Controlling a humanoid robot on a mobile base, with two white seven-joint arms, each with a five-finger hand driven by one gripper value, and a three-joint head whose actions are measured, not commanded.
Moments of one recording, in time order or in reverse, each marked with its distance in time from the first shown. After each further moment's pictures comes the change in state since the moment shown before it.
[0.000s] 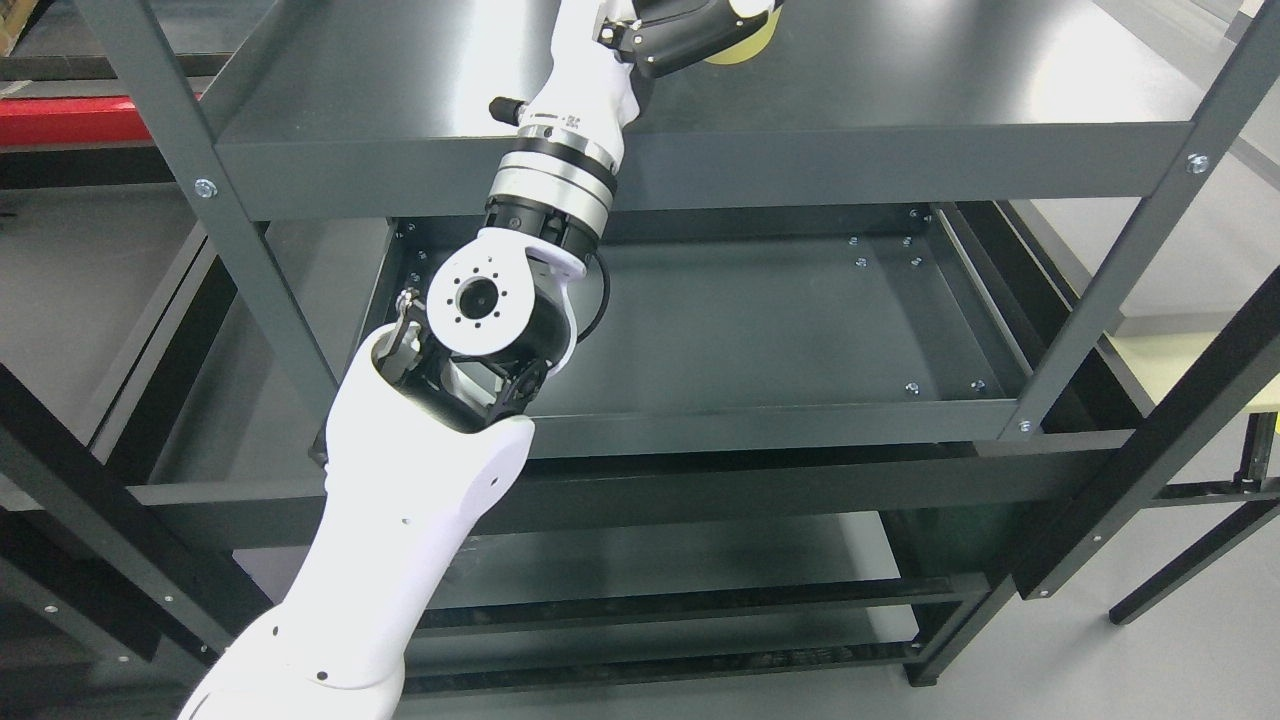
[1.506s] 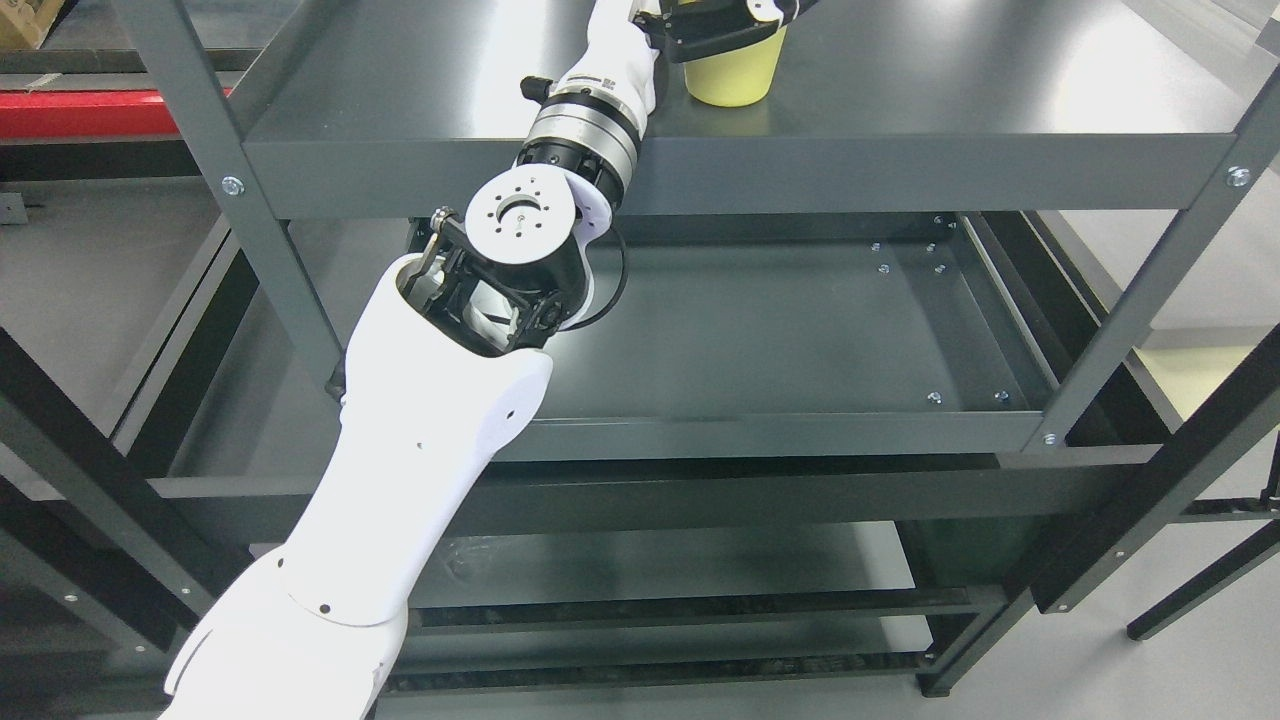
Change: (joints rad) left arm -0.111 0.000 -0.033 0.146 0.088 0.182 0.066; right arm 0.000 0.000 0.000 0.000 0.000 0.000 -0.004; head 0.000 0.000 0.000
